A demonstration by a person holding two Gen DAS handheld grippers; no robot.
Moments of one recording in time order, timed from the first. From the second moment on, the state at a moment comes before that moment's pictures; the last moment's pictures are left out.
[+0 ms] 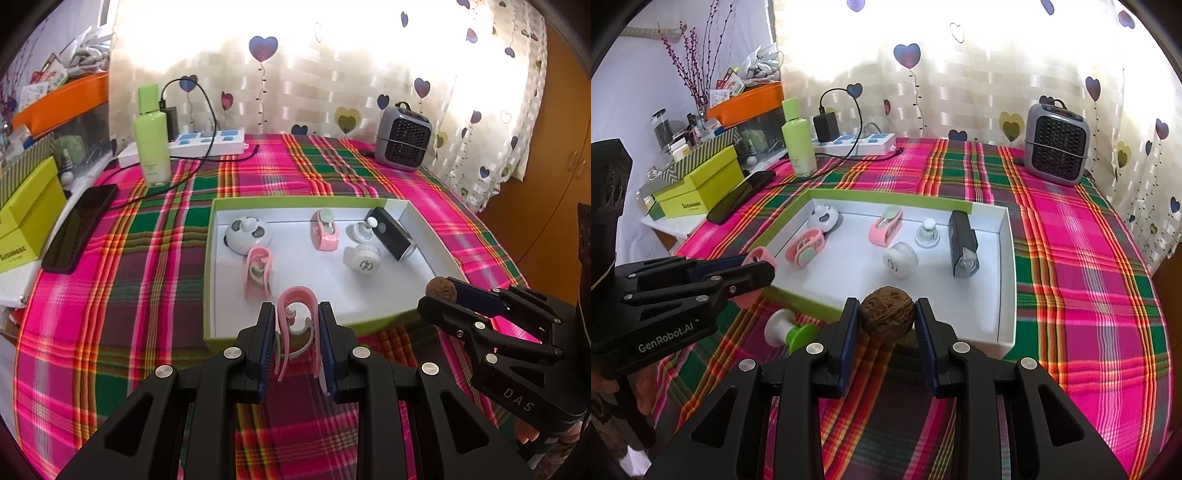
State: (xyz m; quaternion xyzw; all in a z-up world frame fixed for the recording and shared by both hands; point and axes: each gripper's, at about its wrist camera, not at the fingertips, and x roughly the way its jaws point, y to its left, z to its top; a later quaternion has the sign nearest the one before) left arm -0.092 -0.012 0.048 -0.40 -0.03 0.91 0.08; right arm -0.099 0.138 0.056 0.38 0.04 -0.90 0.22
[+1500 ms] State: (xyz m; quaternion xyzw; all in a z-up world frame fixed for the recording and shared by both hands) left arm -0.182 0.014 0.016 -0.45 0.00 0.89 0.10; right arm -0.163 0.116 0.023 0.45 0.03 -0.85 0.27
